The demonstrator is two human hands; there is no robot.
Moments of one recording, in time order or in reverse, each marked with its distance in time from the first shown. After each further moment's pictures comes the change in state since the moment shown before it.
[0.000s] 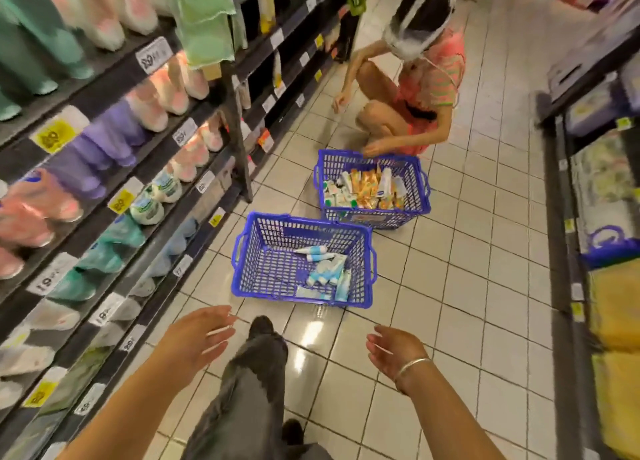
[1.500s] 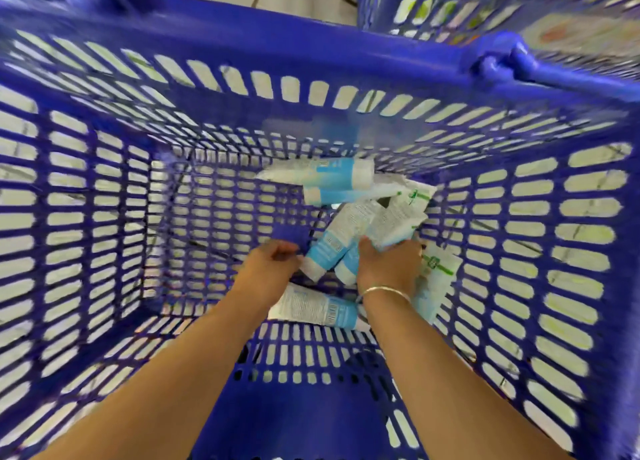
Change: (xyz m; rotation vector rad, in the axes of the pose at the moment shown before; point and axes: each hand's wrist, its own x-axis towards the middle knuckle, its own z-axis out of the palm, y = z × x) left_hand 0.699 -0.192 0.247 0.635 -0.037 -0.157; right_hand 0.717 -0.004 0.155 -0.623 0.535 -0.203
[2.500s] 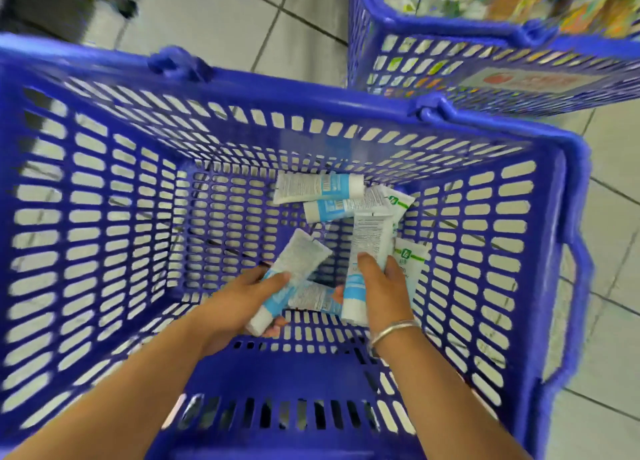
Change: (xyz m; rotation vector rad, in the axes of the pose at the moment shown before) left_hand -0.020 -0.027 -0.022 -0.238 -0.366 -0.195; right_hand -0.020 0.016 -0.033 0.421 -0.438 0.059
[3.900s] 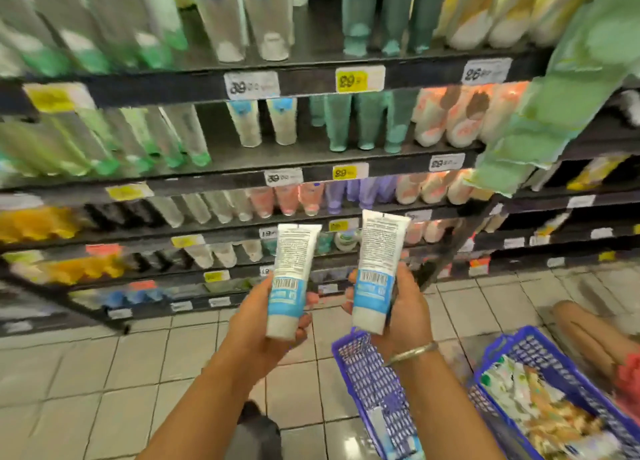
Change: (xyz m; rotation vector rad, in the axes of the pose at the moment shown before) left_hand -0.734 -0.008 0.055 -1.274 0.316 0.808; right_hand -0.668 -0.284 0.011 -0.001 -1.079 -0.112
